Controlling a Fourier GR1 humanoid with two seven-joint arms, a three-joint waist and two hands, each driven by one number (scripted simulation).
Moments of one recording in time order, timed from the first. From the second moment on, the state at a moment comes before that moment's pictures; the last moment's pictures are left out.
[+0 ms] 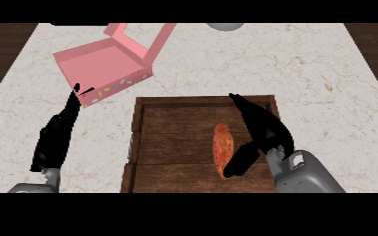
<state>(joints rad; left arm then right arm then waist) -0.02 0.34 -0.12 -1.54 -0.03 0.22 0.09 -0.36 -0.25 0.50 -1.69 0.33 0.23 1.02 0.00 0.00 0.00</state>
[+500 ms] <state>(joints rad) 0.02 0.31 -0.08 -1.55 -0.06 0.17 0.07 -0.33 -0.17 0.47 -1.66 0.43 0.25 1.01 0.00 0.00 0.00</state>
